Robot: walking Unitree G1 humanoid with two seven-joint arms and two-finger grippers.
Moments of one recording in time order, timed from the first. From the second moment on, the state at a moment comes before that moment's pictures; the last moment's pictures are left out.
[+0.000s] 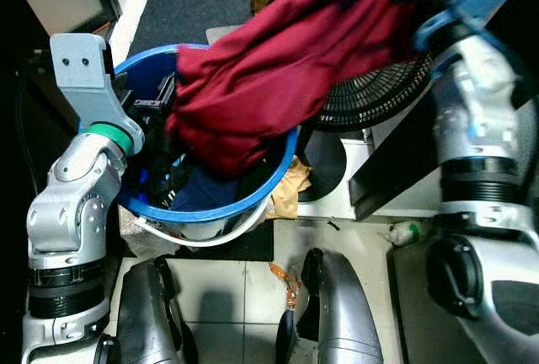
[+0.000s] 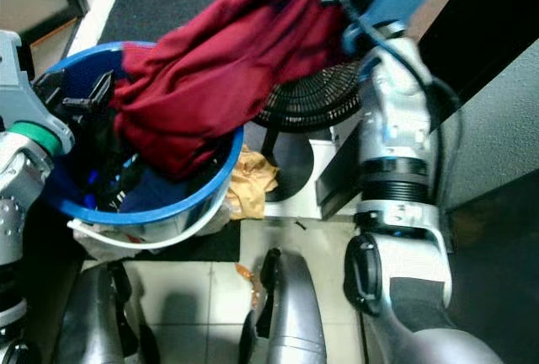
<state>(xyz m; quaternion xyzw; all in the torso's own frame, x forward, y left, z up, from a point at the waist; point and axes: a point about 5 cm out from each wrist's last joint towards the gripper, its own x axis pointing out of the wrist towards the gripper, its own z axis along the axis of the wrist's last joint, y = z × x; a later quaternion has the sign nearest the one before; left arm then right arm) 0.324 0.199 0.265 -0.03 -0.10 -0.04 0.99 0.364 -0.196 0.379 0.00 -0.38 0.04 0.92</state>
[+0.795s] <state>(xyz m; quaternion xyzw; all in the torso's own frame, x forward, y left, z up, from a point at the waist) 0.316 0.176 0.297 -0.03 -0.17 -0.09 0.98 0.328 -0.190 0.281 0.00 -0.29 0.04 0.96</state>
